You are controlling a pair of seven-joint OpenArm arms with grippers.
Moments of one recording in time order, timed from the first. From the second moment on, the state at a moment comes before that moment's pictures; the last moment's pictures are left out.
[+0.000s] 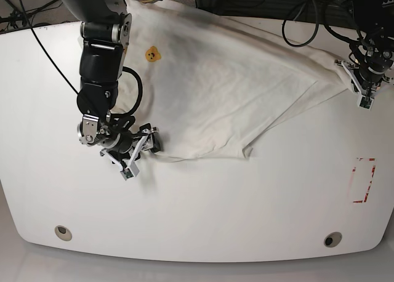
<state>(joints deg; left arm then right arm) 12.1 -15.1 -36.1 98.4 3.8 -42.0 46.4 22.8 5.3 12.9 56.7 1.7 41.0 -39.6</state>
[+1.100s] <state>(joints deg) -14.8 -13.8 -30.0 101.4 12.8 -42.6 47.9 36.5 11.8 12.7 82.0 1.9 41.6 -60.5</state>
